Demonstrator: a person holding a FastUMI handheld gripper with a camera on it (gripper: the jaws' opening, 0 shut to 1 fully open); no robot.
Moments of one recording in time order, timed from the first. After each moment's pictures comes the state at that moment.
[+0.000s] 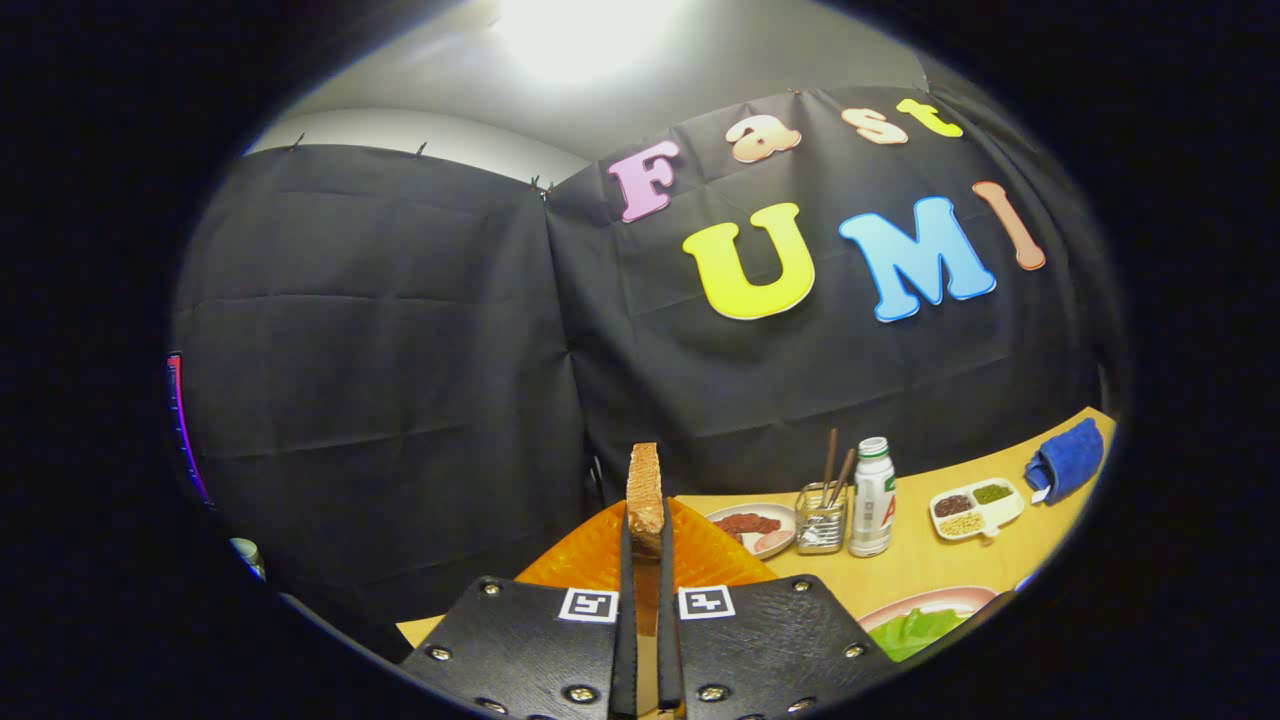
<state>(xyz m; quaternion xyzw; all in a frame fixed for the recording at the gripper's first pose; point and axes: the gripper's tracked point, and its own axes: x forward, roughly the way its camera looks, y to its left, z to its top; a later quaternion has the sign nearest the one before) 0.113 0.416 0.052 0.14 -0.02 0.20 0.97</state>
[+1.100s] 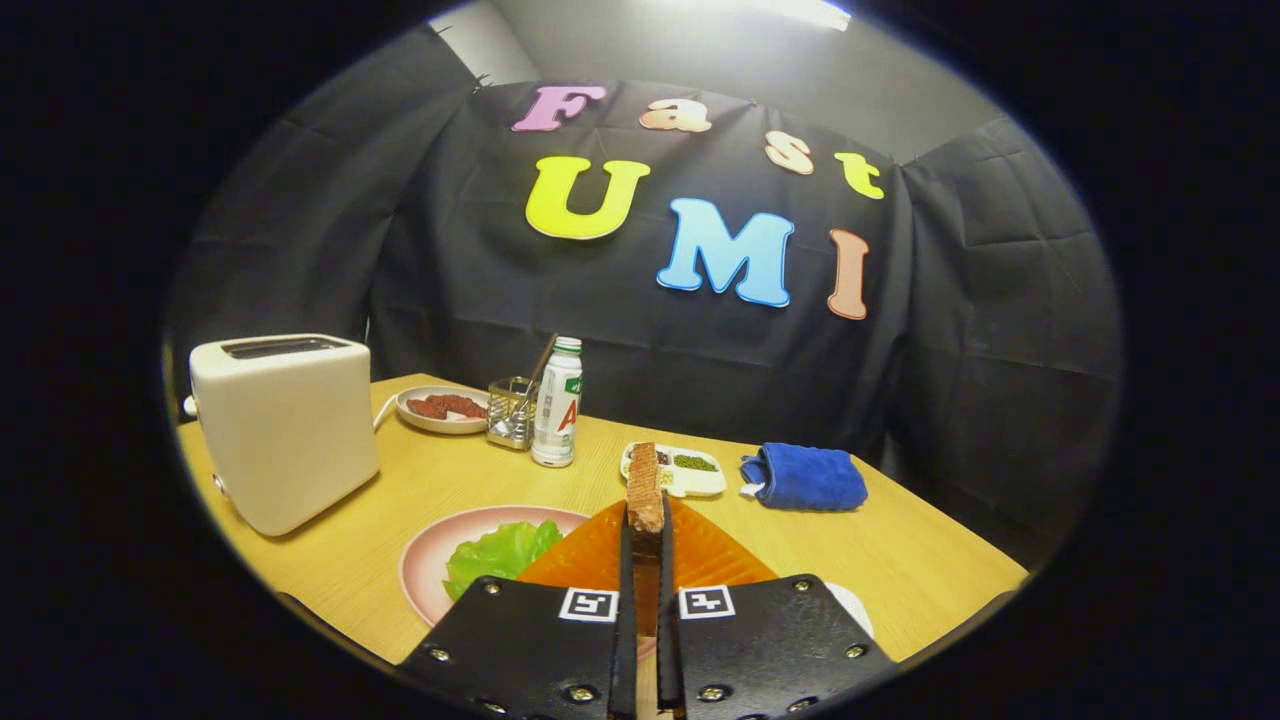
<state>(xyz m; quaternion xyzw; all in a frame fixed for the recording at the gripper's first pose) 0.081 0.222 -0.113 -0.07 0.09 -0.06 0.99</state>
